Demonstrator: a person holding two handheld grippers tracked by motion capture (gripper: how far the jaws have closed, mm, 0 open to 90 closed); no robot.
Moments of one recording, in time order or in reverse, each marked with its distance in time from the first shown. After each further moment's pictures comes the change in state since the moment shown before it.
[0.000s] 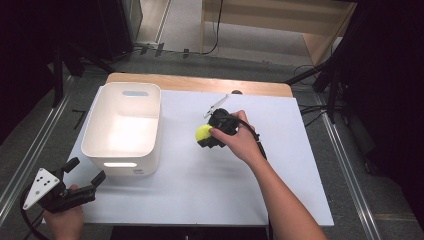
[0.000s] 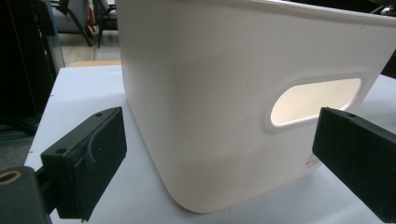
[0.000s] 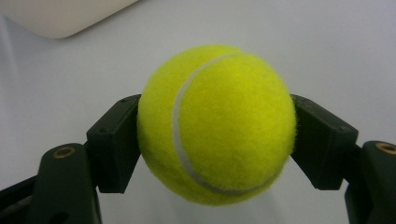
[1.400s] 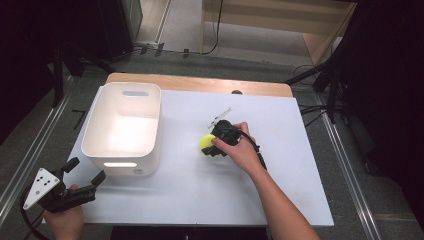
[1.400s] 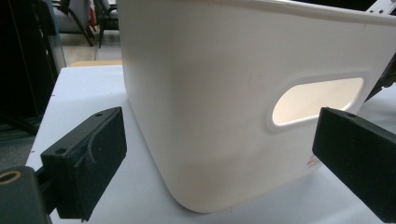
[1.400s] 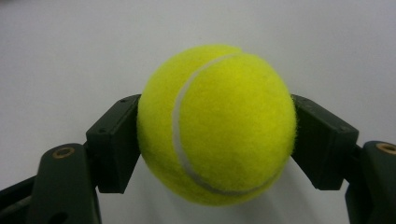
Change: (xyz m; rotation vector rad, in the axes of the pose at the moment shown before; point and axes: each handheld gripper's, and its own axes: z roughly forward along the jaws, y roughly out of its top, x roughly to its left) left arm 0.000 0.000 0.000 -0.002 0.002 0.003; right arm -0.005 -0.036 0.032 0.014 -0.037 0.074
